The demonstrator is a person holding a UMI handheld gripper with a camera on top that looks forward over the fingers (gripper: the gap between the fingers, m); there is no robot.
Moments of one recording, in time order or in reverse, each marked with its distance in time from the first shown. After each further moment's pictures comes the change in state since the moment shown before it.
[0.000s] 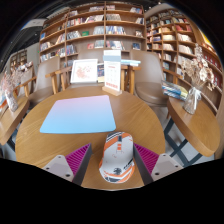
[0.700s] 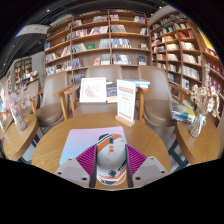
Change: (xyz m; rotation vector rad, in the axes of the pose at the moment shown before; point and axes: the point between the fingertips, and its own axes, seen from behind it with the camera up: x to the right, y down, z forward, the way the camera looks) arm -0.053 -0.121 -0.022 0.123 -0.066 0.006
